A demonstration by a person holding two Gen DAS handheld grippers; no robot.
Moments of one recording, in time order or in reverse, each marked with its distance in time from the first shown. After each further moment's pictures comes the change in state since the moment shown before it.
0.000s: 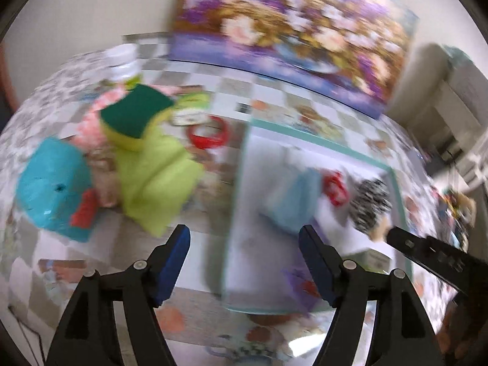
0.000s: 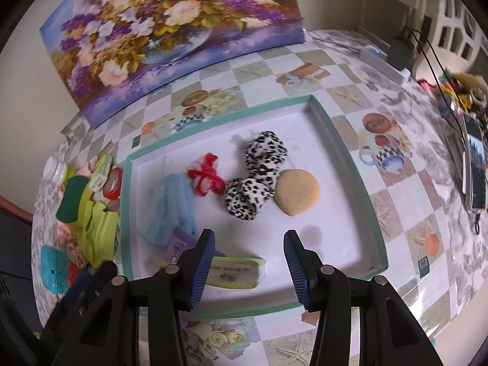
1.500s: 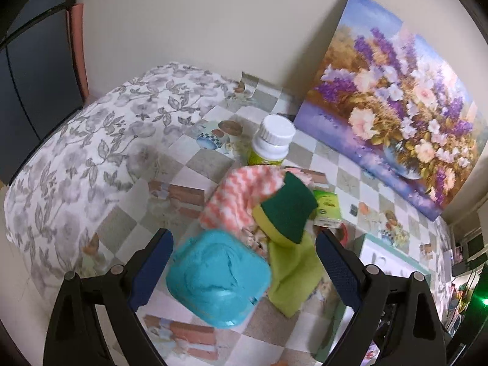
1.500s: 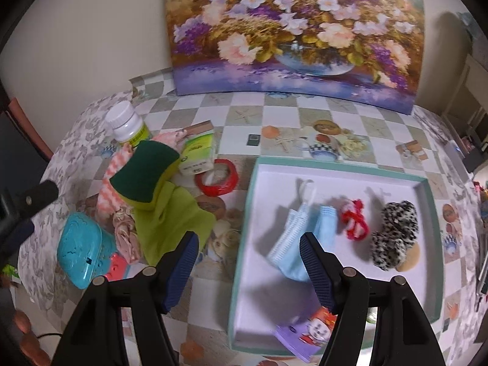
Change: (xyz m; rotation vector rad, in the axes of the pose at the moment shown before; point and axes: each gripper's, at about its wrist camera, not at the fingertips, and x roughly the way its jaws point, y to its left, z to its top) left arm -0.051 0.158 0.085 -0.269 -0.108 0.170; right arm 0.018 0.176 -0.009 -0.366 -0.070 0.062
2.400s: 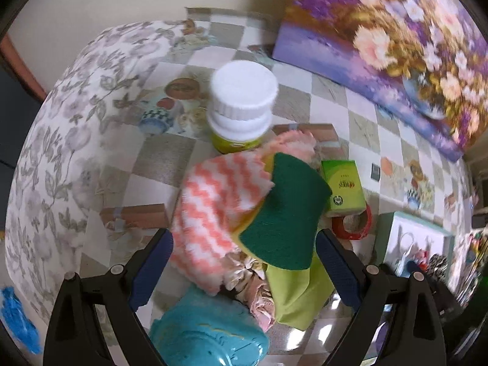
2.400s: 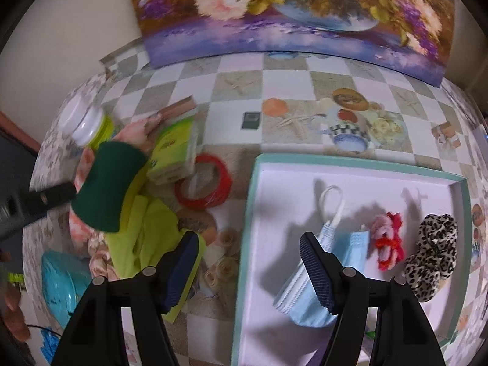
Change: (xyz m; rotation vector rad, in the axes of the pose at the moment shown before) left arm 0.111 -0.045 0.051 0.241 0.364 0.017; right arm 0.074 -0.021 0.050 0.093 0.193 0.014
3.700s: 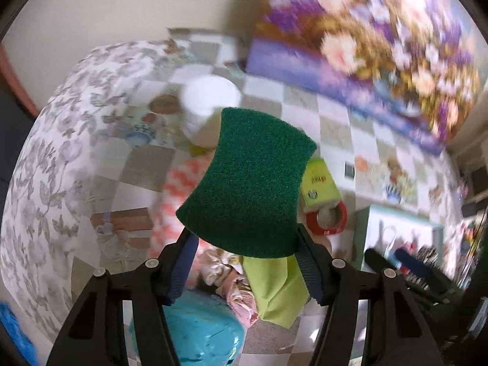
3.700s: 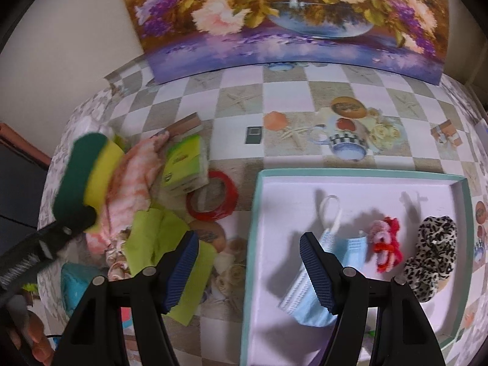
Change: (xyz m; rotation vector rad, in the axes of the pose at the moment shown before) left arm -0.036 -0.003 -0.021 0.005 -0.116 -0.063; right arm -0.009 0.011 0.004 0.003 -0.012 0.070
